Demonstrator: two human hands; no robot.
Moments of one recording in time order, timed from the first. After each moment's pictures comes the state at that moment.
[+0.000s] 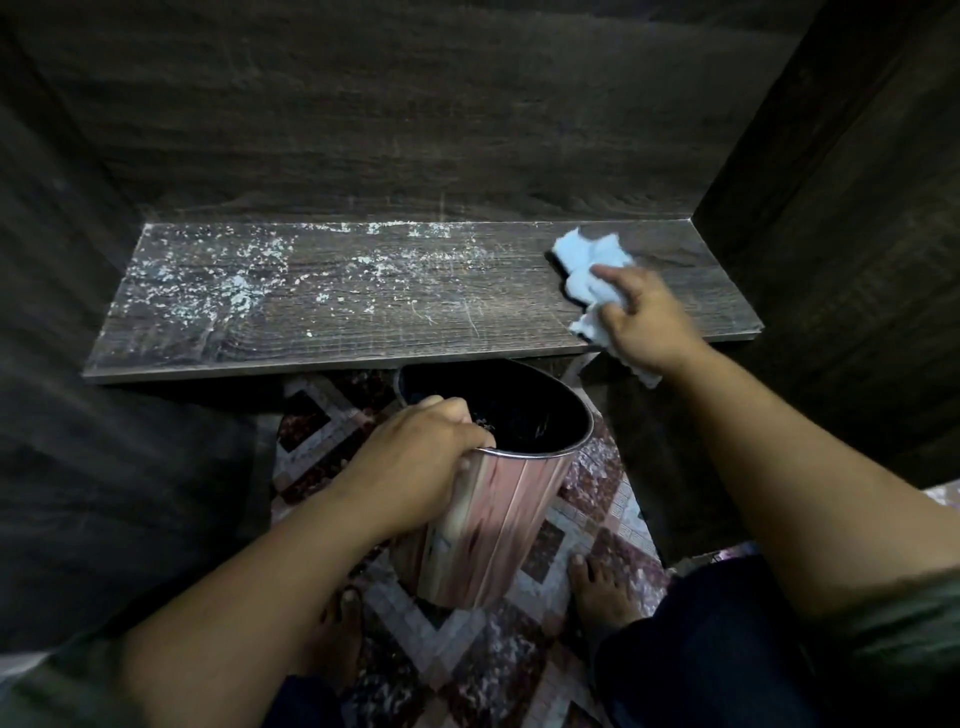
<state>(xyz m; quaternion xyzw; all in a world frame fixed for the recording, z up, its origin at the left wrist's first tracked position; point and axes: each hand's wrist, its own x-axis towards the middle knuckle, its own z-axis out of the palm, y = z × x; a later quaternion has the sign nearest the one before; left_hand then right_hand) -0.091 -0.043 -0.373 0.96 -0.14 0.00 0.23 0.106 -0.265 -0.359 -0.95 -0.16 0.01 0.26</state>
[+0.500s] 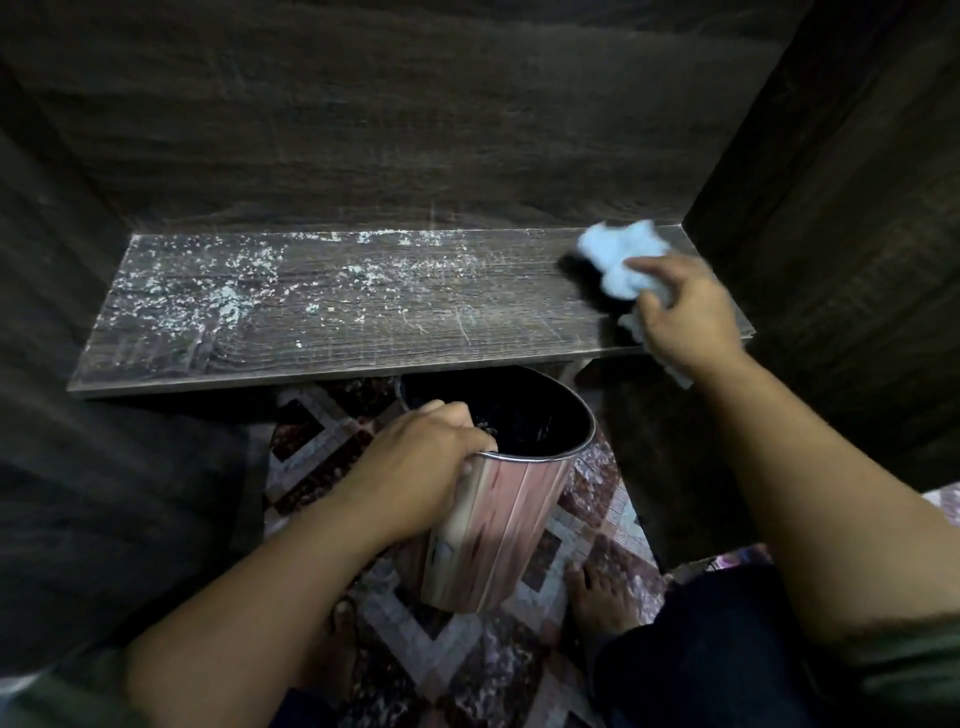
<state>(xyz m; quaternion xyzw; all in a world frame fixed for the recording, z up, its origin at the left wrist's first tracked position) -0.086 -0.050 -0.372 0.96 -0.15 0.00 0.24 0.107 -0.292 -0.344 -0.94 -0.13 -0.11 0.28</state>
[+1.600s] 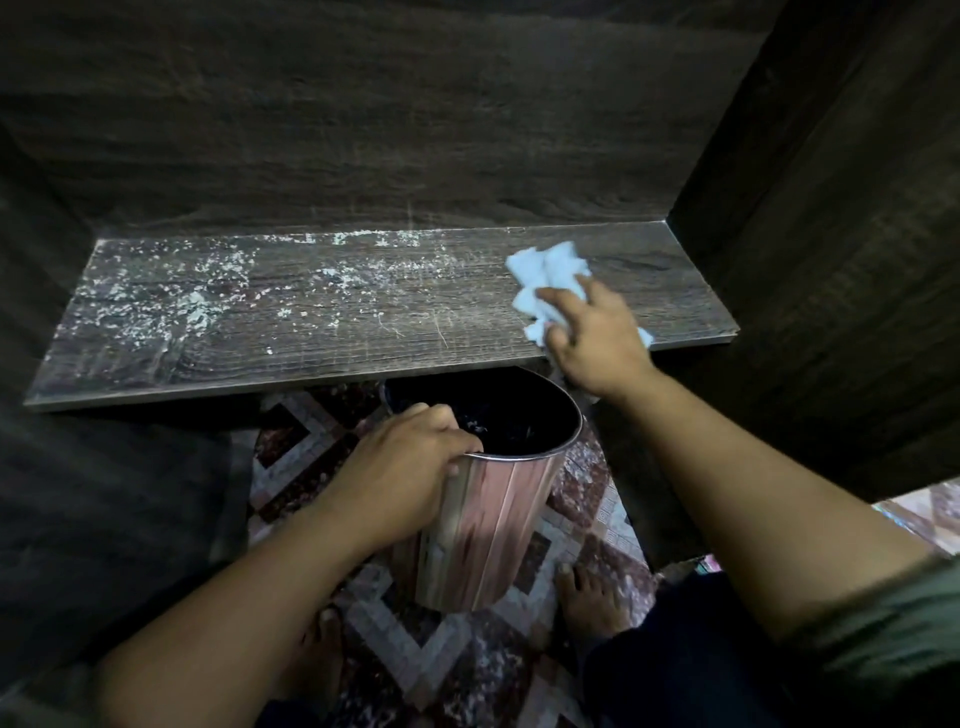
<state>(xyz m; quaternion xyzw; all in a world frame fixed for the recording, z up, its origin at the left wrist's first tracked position) -0.076 -0.054 -0.390 0.96 -0.16 0.03 0.24 0.099 -0.252 -0.381 -0.96 -0.22 -0.04 0.15</state>
